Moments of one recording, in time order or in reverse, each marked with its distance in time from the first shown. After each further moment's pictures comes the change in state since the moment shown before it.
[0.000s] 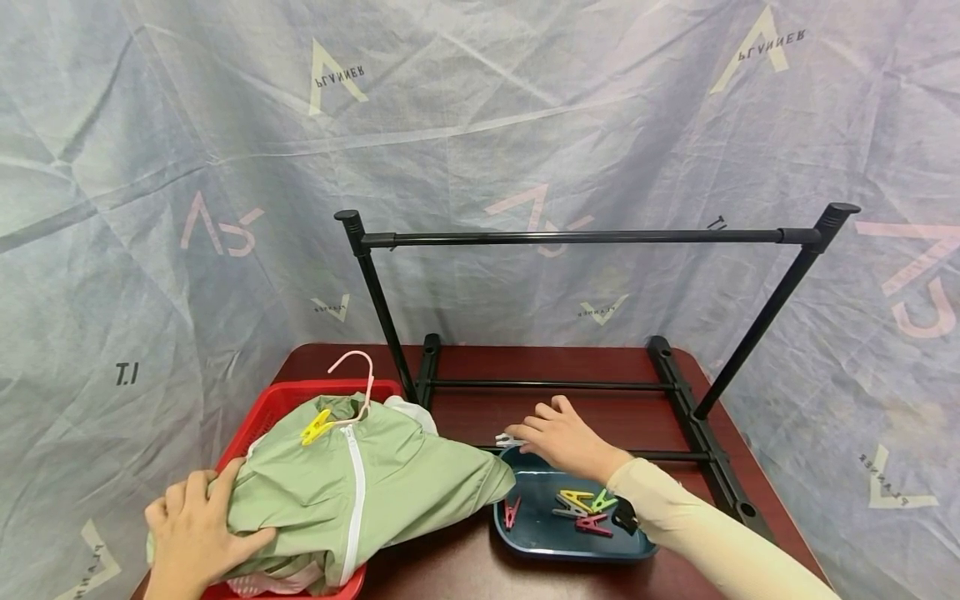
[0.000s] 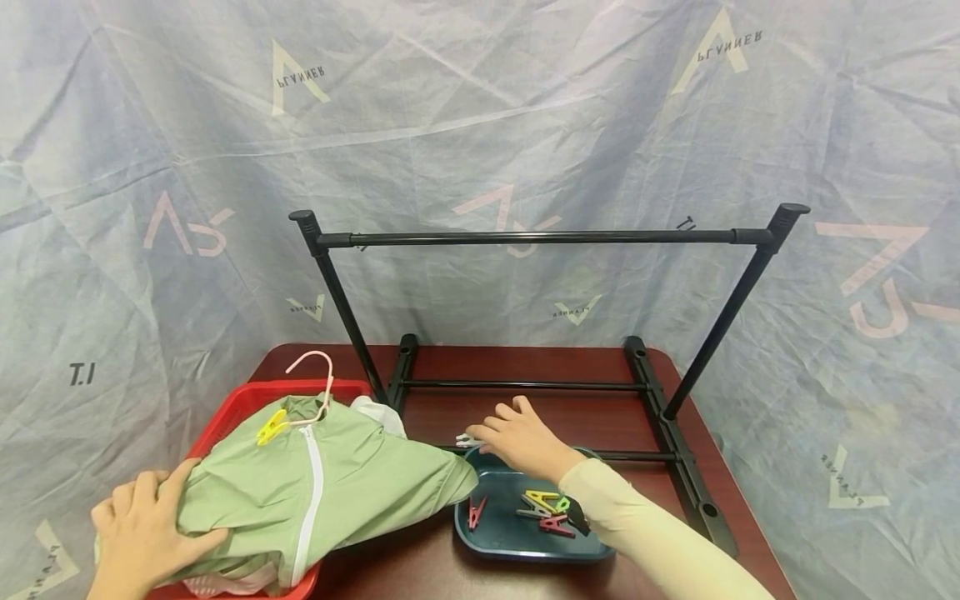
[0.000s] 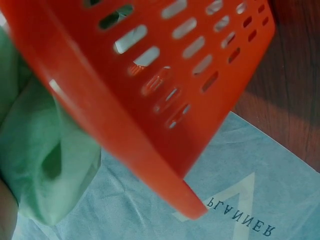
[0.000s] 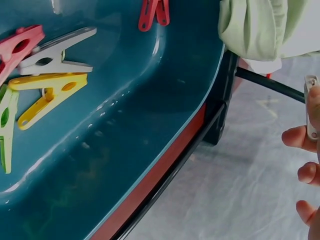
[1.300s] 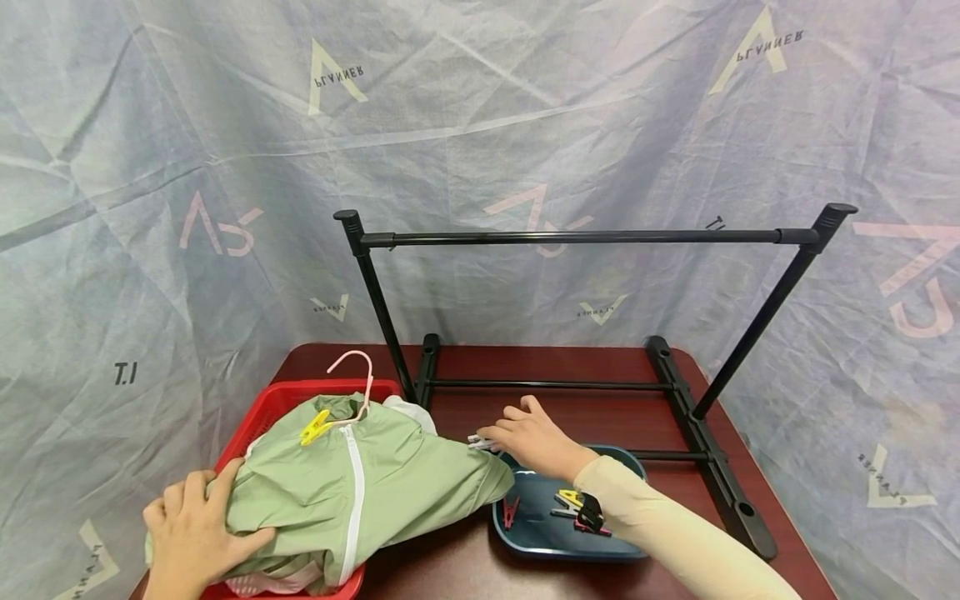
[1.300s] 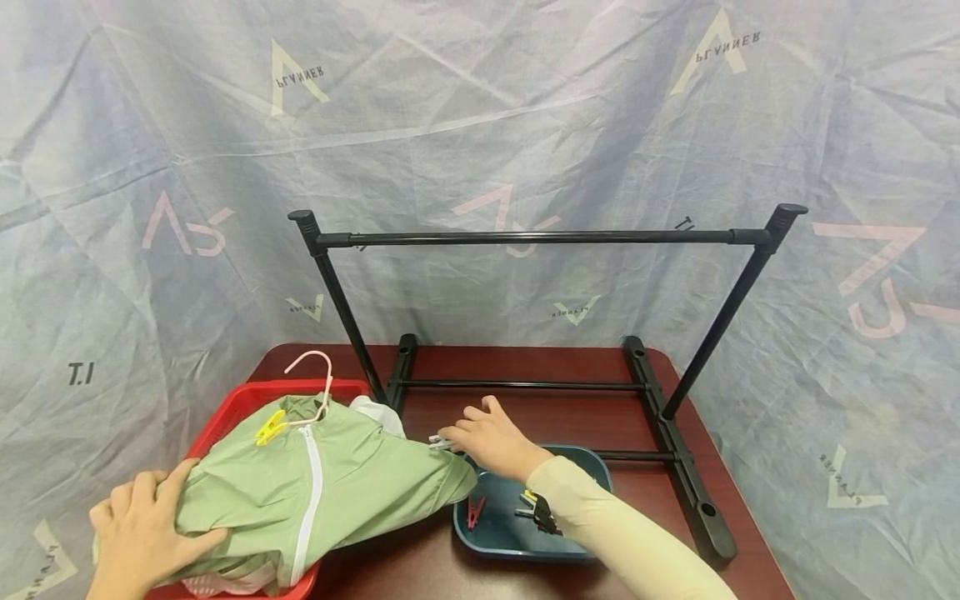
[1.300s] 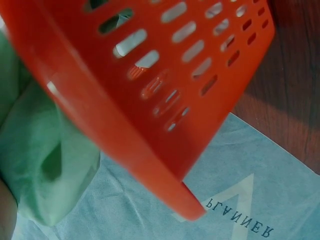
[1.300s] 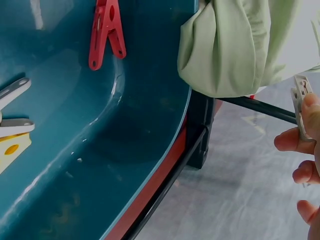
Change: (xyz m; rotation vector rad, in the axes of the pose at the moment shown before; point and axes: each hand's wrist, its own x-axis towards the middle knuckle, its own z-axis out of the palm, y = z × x) left_hand 0.000 0.003 -0.001 -0.011 -0.010 -0.015; right_hand 0.034 -0.020 0.011 0.039 -0.033 0.008
